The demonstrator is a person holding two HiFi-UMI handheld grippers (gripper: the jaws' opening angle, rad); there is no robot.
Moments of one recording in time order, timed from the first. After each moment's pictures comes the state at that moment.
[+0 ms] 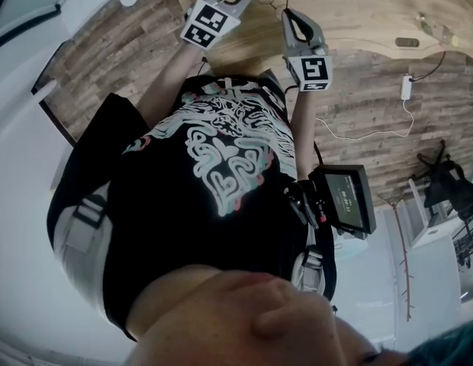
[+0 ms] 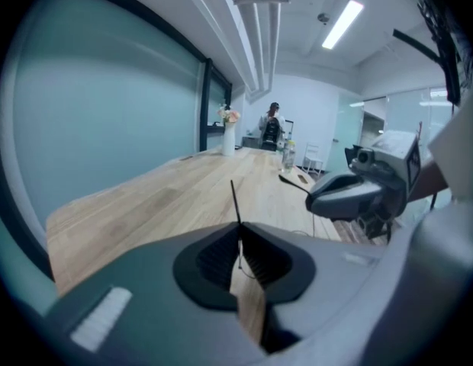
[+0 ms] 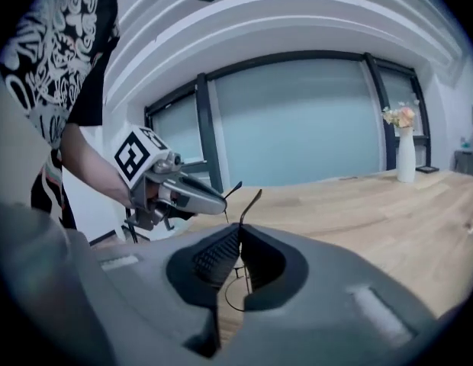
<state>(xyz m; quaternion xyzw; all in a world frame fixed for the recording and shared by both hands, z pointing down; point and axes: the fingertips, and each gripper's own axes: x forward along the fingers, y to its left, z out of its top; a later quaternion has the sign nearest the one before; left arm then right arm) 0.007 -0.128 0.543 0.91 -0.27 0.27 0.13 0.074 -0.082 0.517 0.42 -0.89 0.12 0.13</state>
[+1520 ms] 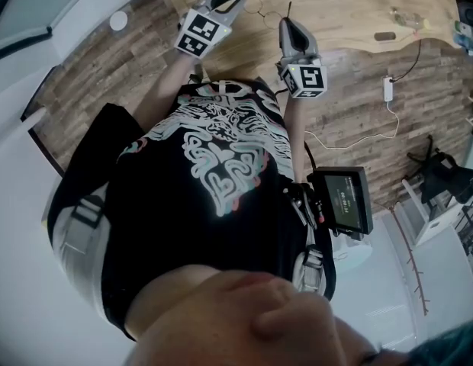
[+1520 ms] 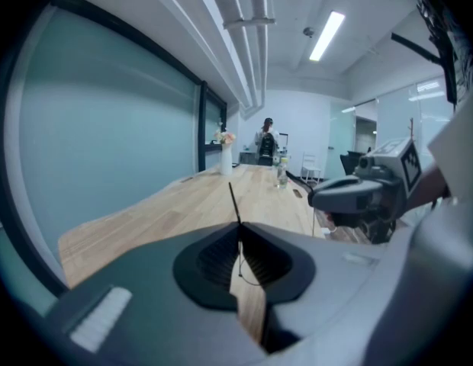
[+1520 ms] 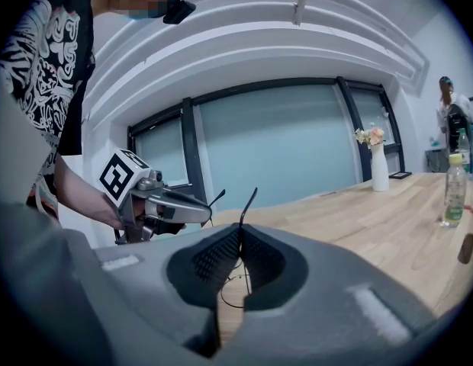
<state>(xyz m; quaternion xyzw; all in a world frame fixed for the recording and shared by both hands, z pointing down) -0.007 -0.112 0.490 0.93 -0.28 0.23 0.08 0.085 -0.060 0.467 0.51 -0.85 0.13 0.04</state>
